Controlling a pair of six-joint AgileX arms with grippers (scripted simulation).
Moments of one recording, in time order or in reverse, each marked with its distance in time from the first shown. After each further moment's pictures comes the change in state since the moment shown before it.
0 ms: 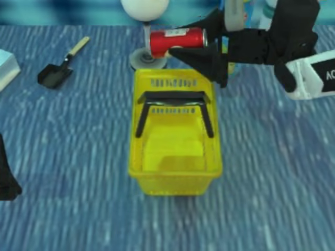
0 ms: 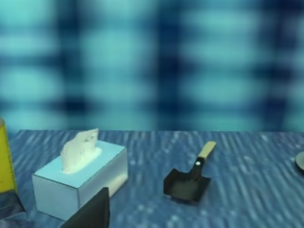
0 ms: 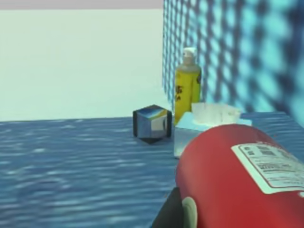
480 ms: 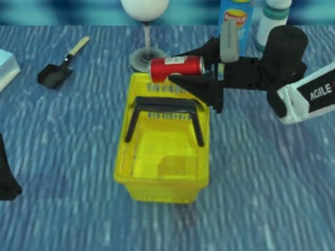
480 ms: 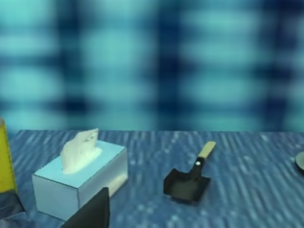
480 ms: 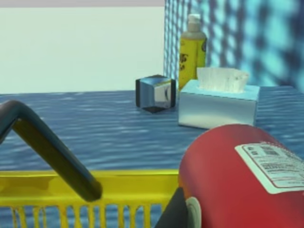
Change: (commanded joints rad) left arm 0.000 0.000 0.000 0.000 0.000 0.000; right arm 0.010 0.141 -0.040 0.177 0.000 -0.003
